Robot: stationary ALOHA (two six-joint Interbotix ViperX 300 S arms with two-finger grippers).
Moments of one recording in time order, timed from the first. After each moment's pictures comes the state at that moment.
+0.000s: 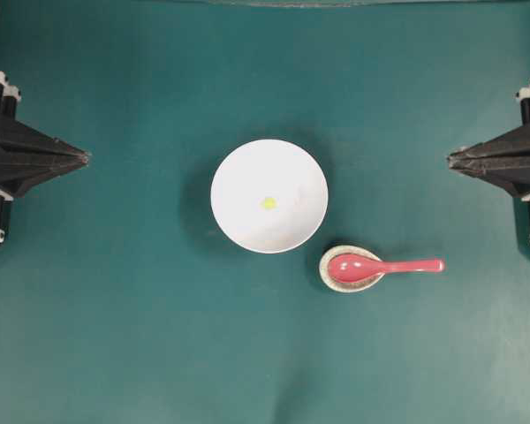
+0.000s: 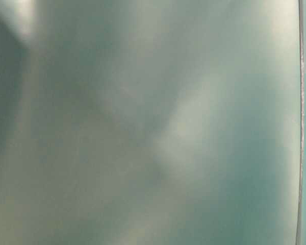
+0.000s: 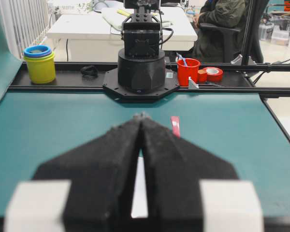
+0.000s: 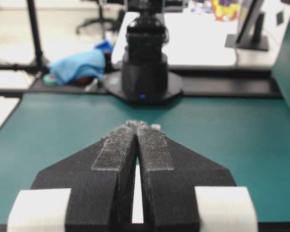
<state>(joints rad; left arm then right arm) 0.00 -0.97 1.18 0.00 -0.29 0.00 0.00 -0.96 1.17 0.00 -0.29 0.00</state>
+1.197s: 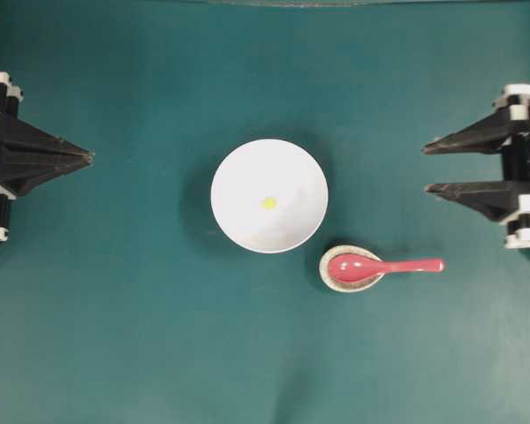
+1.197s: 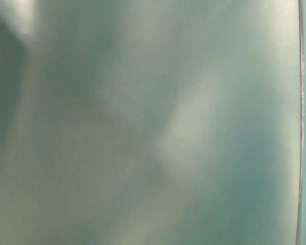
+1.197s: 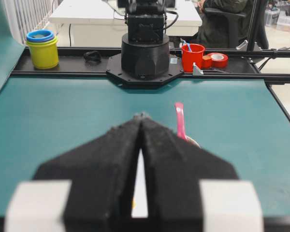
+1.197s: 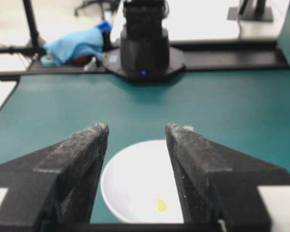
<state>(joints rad) 0.01 -0.97 1.18 0.01 -0.25 0.00 0.00 -0.80 1.20 0.04 -0.41 0.02</state>
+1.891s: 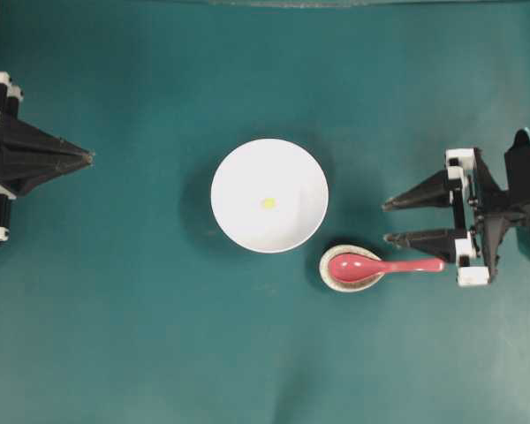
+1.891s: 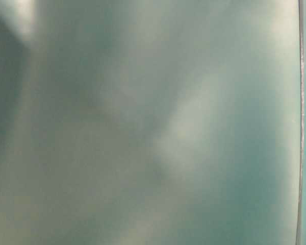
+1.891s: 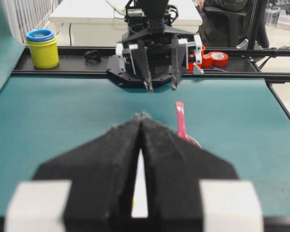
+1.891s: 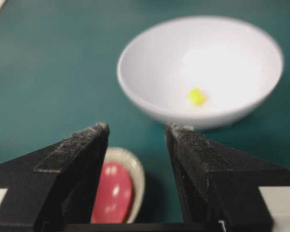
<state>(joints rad) 0.01 -0.97 1.18 0.01 -0.25 0.00 0.21 -0.31 1.33 0.27 -0.85 0.02</state>
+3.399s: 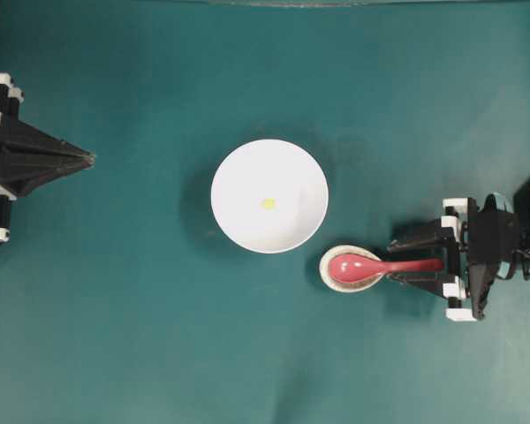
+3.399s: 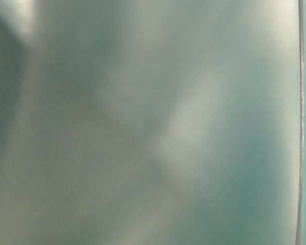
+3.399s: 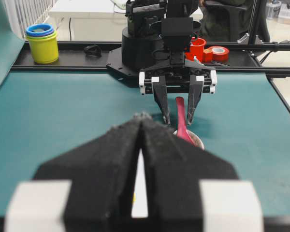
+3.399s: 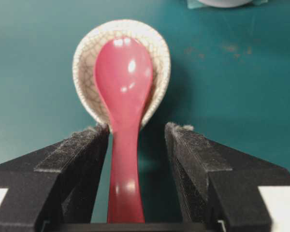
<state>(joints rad) 0.01 -0.97 1.18 0.01 -0.23 0.00 0.55 0.11 1.32 0.62 -1.05 0.02</state>
